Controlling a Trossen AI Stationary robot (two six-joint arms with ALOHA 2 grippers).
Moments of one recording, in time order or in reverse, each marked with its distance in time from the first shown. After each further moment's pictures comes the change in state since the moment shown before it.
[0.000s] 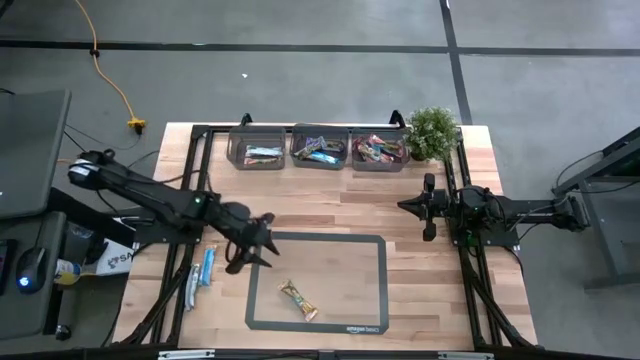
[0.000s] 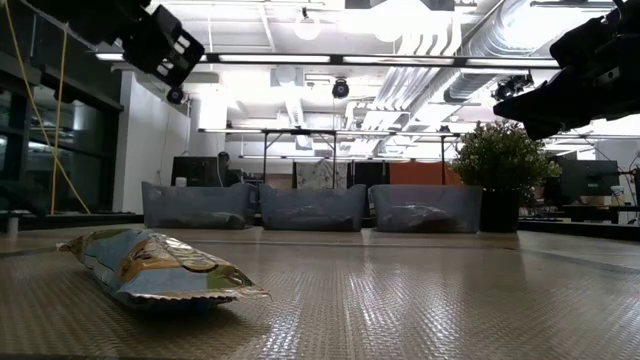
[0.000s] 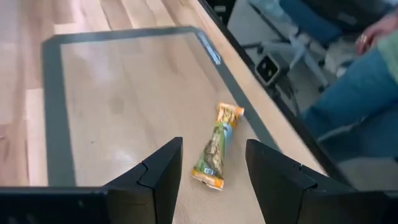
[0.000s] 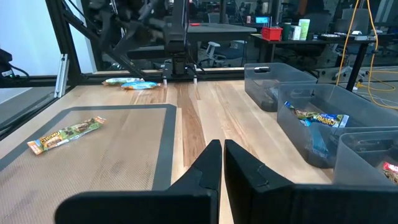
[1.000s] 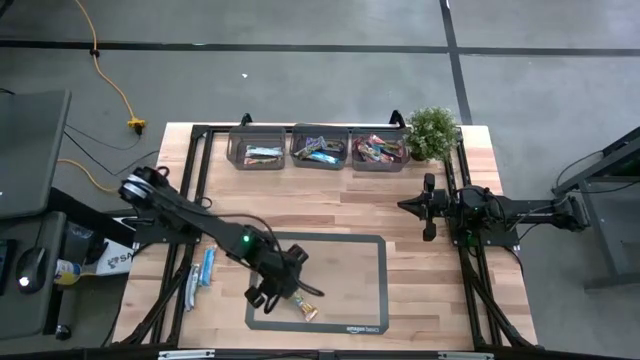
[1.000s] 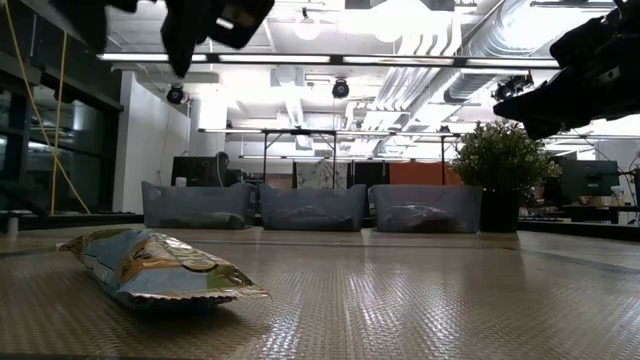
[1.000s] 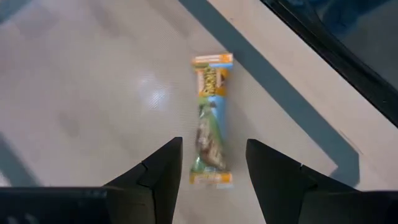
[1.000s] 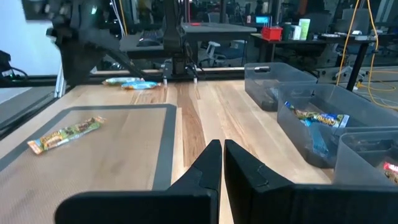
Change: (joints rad) left arm -0.180 0.600 0.637 -0.543 -0.134 0.364; right arm 0.000 -0.001 0.000 0.000 -0.001 0.000
